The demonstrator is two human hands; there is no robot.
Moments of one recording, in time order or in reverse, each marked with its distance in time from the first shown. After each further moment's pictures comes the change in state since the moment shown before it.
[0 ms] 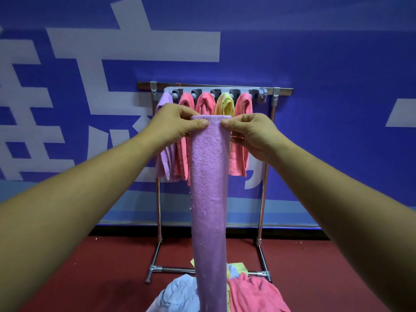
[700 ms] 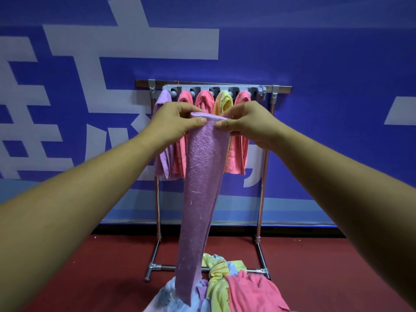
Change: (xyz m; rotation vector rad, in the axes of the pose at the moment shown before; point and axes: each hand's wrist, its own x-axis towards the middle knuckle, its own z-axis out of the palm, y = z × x) left_hand 0.001 -0.004 0.004 0.041 0.034 0.058; right_hand 0.007 -0.017 -0.002 -0.506 -0.047 -0.133
